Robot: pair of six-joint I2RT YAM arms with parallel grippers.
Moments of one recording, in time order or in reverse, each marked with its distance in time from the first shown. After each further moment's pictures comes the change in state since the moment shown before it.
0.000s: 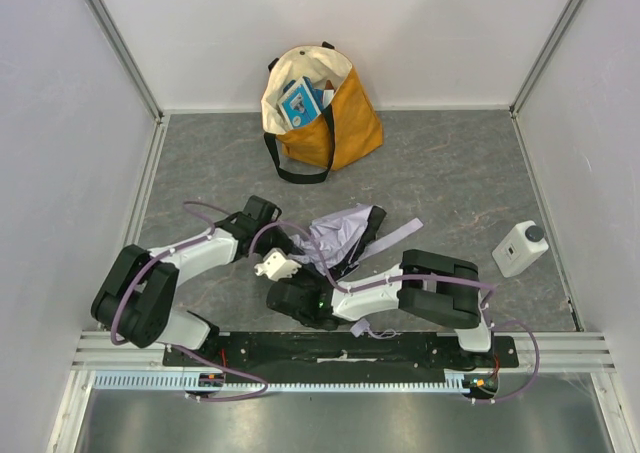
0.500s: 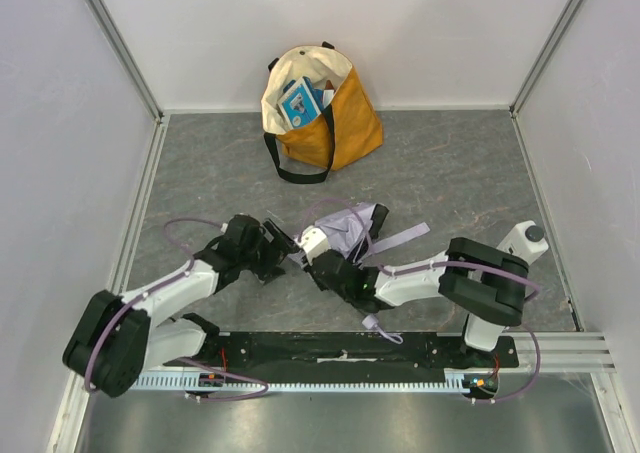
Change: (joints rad) left arm -0.002 -0.240 -0.216 0.160 -0.029 -0.020; right arm -0.152 -0.222 -0.309 0.315 -0.446 0.104
